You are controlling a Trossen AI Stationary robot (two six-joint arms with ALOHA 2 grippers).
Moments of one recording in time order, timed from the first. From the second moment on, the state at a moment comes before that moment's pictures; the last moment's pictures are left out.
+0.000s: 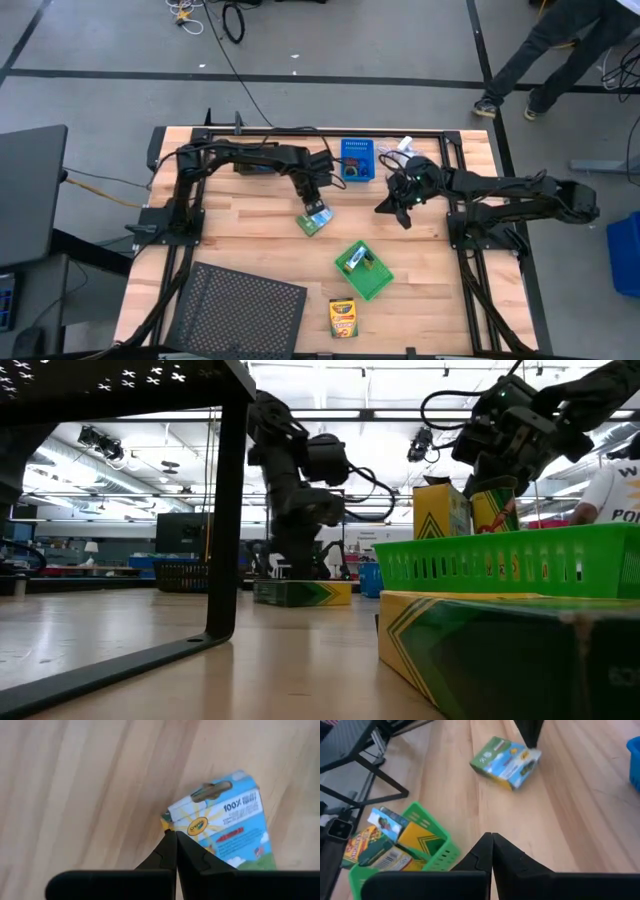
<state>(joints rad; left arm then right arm) 0.28 2.03 1.43 -0.68 0.20 -0.09 -0.36 1.04 0.47 -0.11 -0.50 0.14</state>
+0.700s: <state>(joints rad) 0.27 2.10 1.66 -0.86 0.20 0.00 -0.43 1.05 0.47 -0.18 -0.60 0.11</state>
